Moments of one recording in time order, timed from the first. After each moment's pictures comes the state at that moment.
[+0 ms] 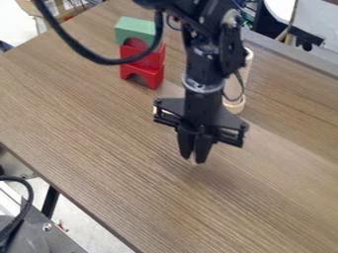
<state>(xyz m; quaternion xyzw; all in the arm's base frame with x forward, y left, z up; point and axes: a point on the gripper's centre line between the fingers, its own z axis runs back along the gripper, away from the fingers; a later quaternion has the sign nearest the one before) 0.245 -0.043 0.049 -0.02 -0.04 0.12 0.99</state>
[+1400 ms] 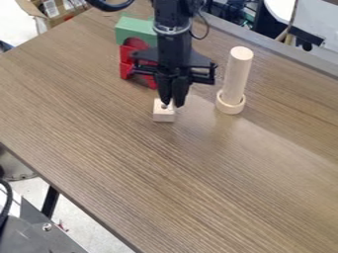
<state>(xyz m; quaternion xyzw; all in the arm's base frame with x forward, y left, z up) 0.290 0.021 0.065 -0.02 -0.07 0.19 0.98</state>
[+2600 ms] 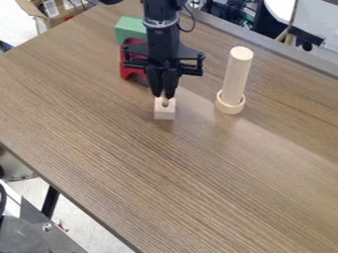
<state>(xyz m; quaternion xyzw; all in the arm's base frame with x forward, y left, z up) 0.300 0.044 0.058 -0.02 -0.07 0.20 0.98</state>
